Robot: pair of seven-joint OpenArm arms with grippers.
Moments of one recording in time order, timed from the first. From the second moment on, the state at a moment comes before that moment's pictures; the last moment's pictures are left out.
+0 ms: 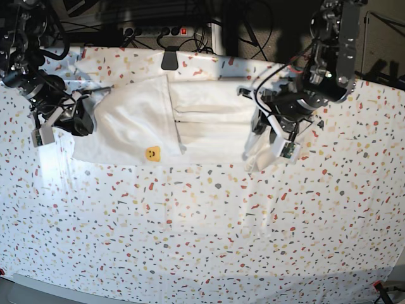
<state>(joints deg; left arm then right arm) 9.7 -8.1 10.8 109.2 -17.9 -9.8 52.5 -17.5 26.3 21.0 95.8 39.2 33.3 -34.6</state>
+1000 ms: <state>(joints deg) 5.8 -8.1 16.4 109.2 -7.9 -9.7 49.3 -17.3 26.2 21.0 95.8 39.1 33.3 -40.9</state>
